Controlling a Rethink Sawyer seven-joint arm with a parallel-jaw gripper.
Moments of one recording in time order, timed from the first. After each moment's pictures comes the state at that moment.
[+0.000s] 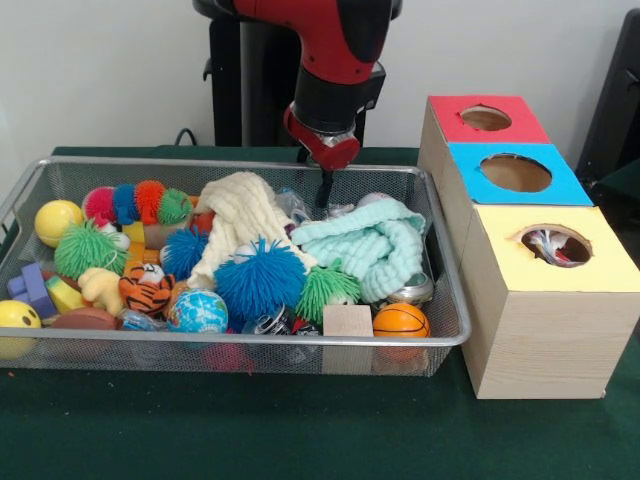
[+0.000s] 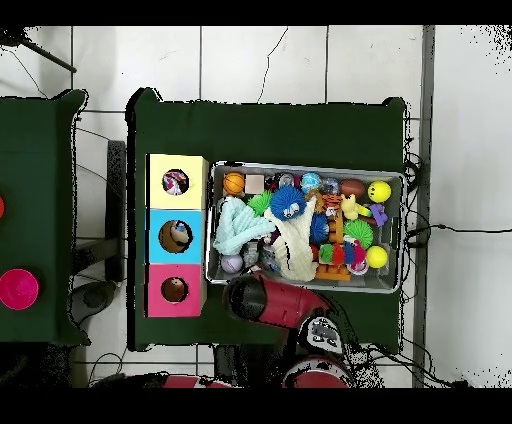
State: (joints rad) arm -0.12 -0.46 -0.20 1.96 -0.01 0.17 2.52
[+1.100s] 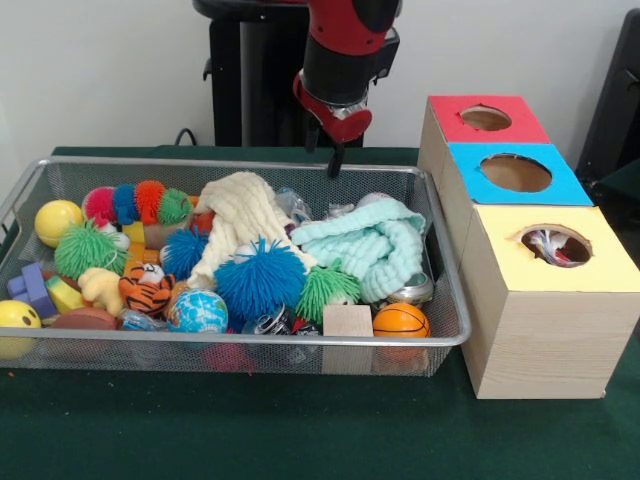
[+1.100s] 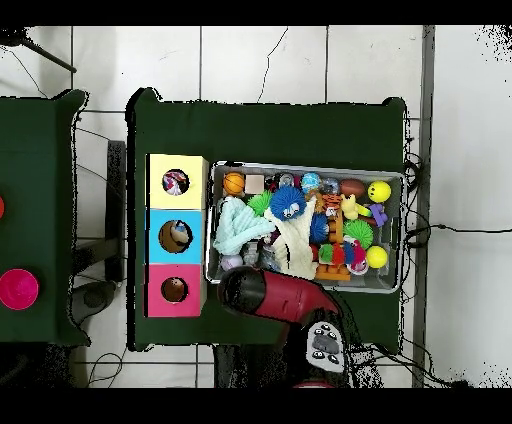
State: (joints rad) arm -0.11 -0.56 -0.20 1.94 -0.01 0.41 2.52
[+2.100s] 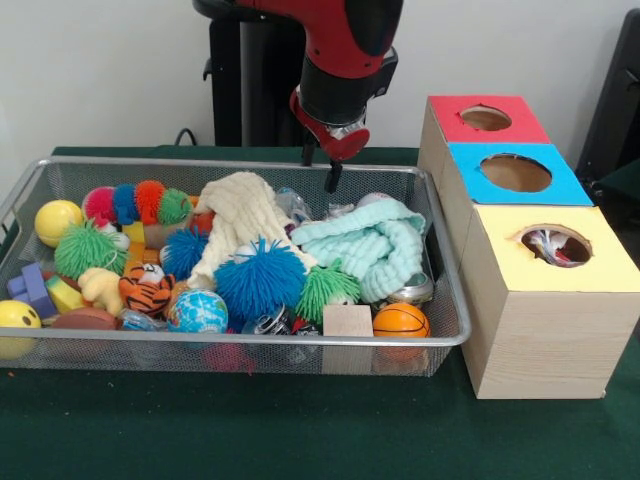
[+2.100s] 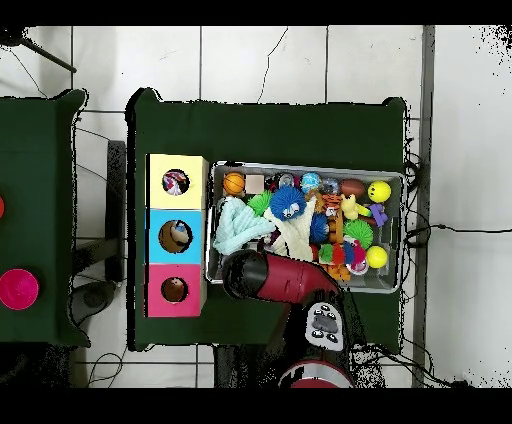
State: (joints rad) arm -0.10 -0.51 -0.20 1.84 -0.01 0.51 2.52
